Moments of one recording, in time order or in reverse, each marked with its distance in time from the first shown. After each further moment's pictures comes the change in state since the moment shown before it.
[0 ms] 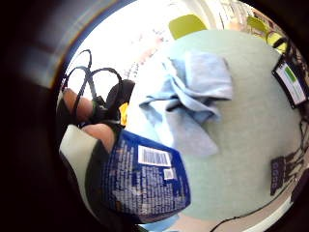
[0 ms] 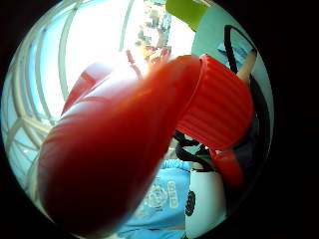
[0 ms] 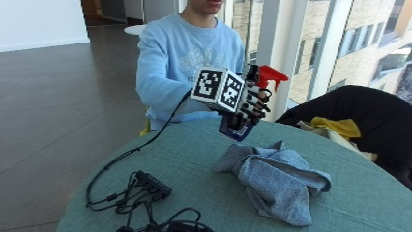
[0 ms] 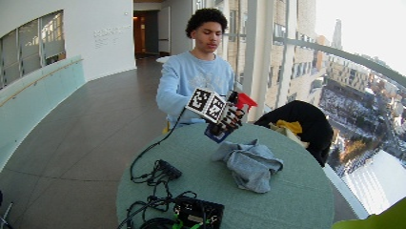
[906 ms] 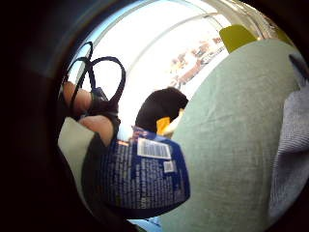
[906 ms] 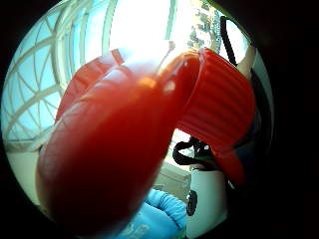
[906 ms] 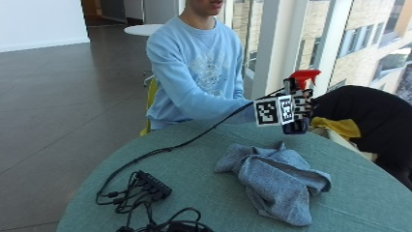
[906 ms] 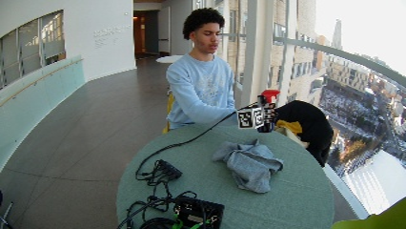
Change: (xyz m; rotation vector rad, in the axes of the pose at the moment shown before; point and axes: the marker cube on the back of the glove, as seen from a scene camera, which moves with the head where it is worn) arm -0.059 -0.051 0.227 0.110 -0.384 -0.297
